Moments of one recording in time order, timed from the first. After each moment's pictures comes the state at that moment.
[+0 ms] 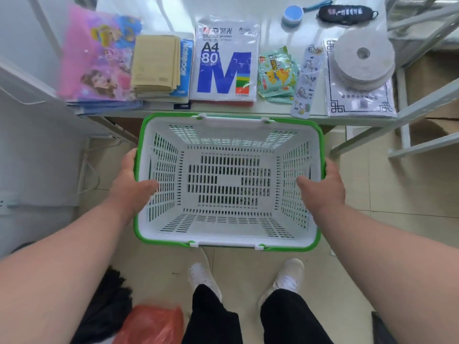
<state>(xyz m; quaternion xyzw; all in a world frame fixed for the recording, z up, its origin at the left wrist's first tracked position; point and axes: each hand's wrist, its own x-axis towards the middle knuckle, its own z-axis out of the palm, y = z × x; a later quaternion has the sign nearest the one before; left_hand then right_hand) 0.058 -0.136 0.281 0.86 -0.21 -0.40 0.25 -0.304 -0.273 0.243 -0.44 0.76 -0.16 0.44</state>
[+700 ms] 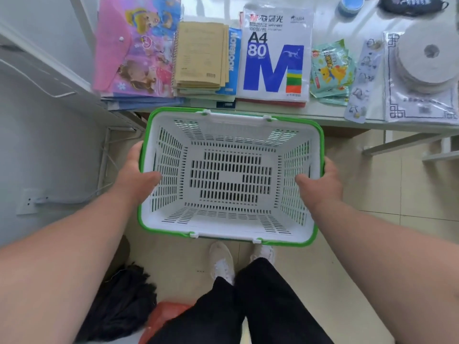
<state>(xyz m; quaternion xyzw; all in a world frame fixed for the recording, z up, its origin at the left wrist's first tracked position) 0.215 -0.132 0.245 0.86 -0.19 -0.42 0.23 -0.147 -0.264 0.215 -0.43 0.77 -0.10 0.45</state>
